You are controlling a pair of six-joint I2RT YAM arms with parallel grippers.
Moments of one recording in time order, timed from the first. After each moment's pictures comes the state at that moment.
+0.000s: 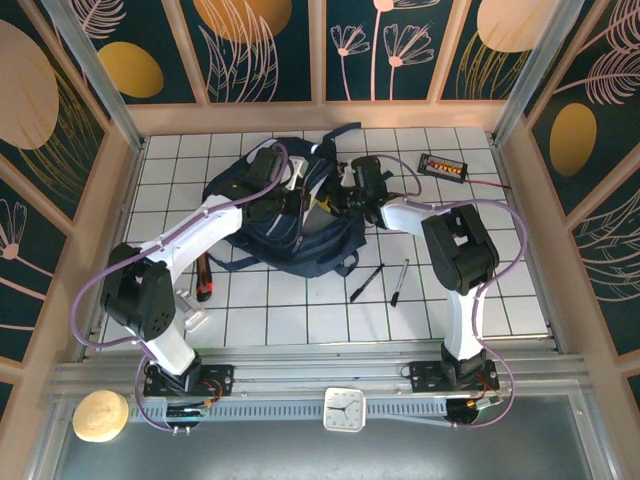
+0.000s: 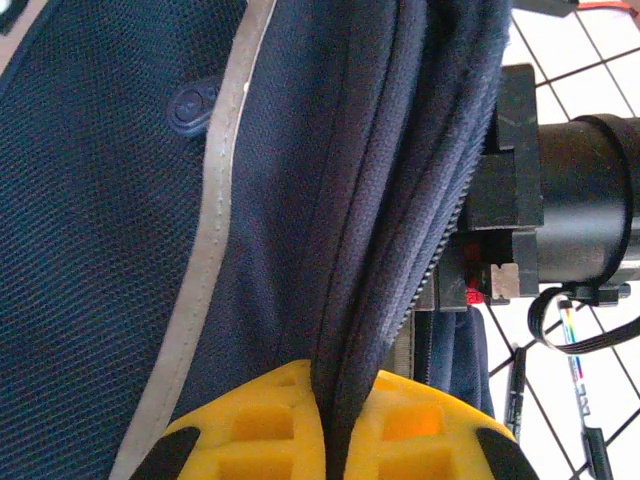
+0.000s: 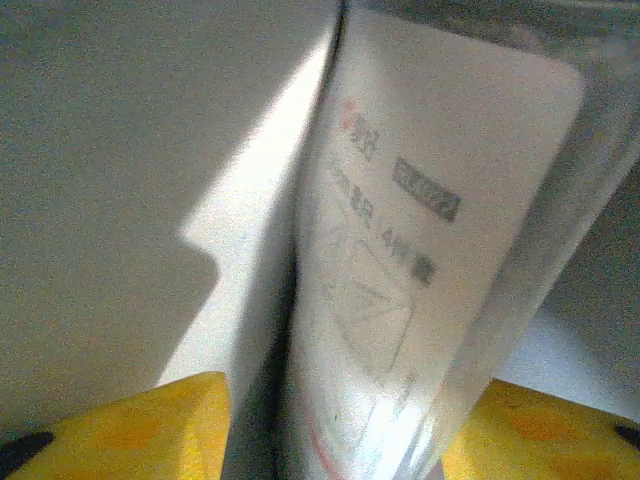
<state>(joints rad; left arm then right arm) -0.55 1.68 1.36 -0.47 0.20 -0.32 0.49 1.99 1.27 0.17 -0.58 0.97</state>
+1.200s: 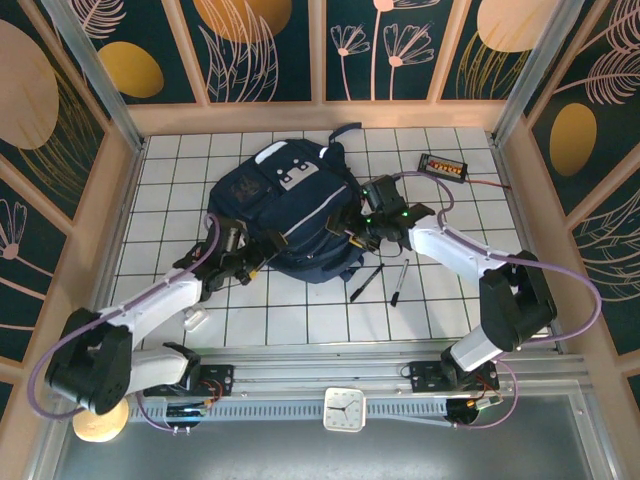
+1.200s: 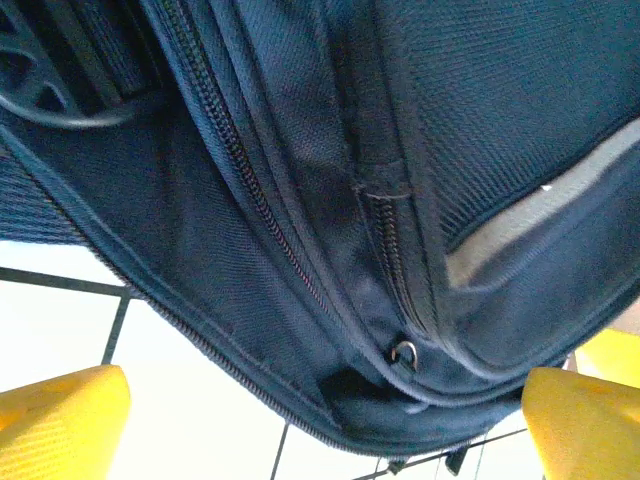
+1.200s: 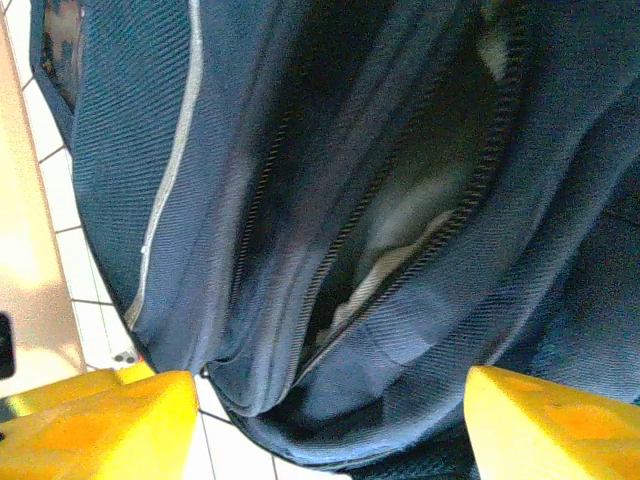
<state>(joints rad) -0.45 1.25 0.59 -0.10 0.28 -1.11 0.58 1.54 1.07 -0.41 -0.33 0.88</state>
